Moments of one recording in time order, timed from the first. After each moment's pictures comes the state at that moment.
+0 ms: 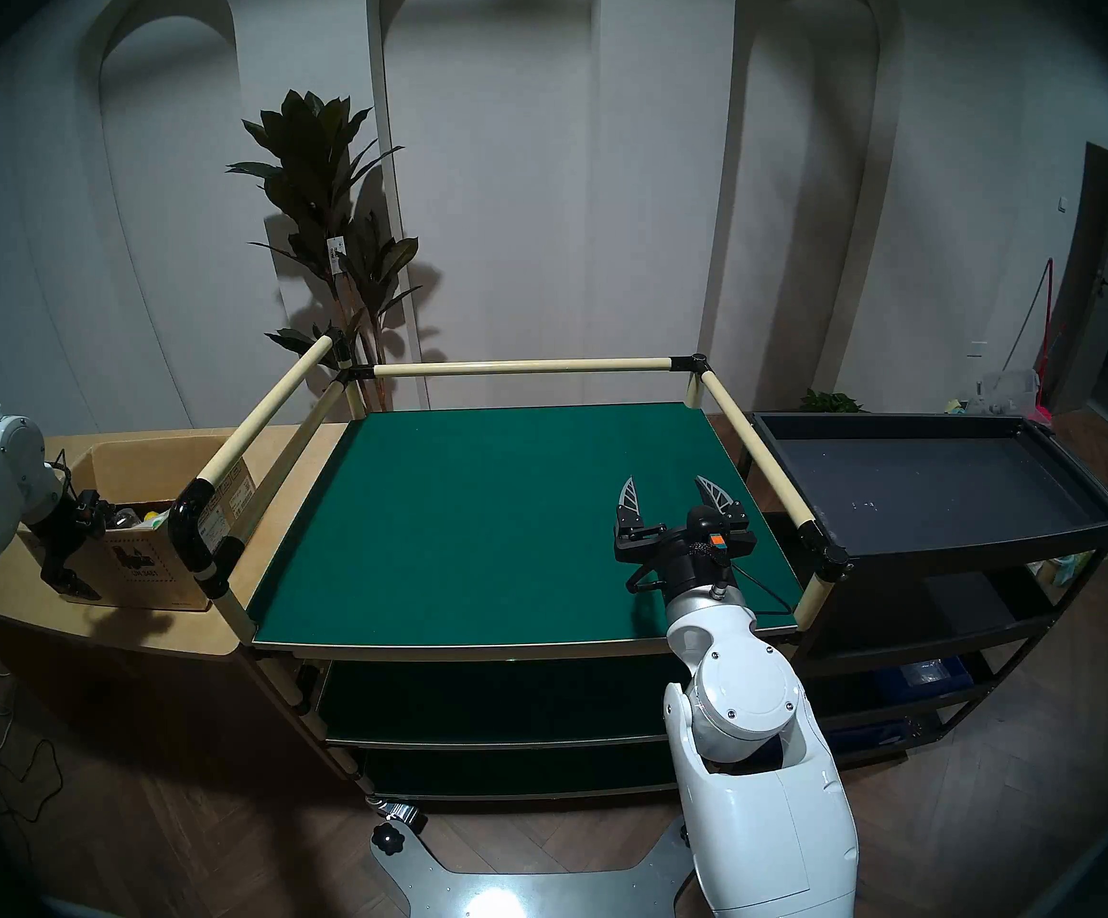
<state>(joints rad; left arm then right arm) 0.65 -0.63 -1.16 -0.59 0.74 -0.47 -1.36 -1.83 -1.57 1.51 -1.94 -0.02 0.00 -0.02</state>
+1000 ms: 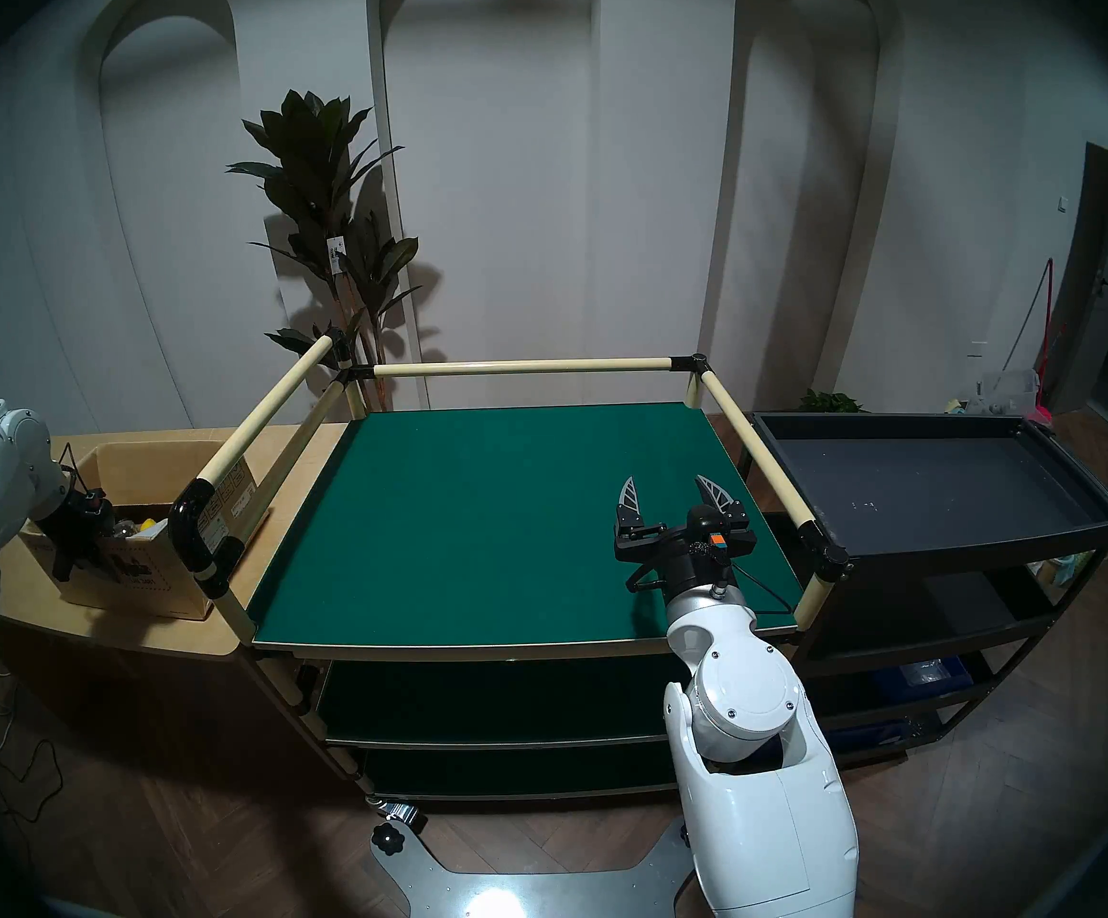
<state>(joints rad) 0.50 -0.71 -1.16 -0.37 0.78 -0.48 -1.37 -1.83 -1.57 1.51 -1.94 -0.02 0.00 -0.02</state>
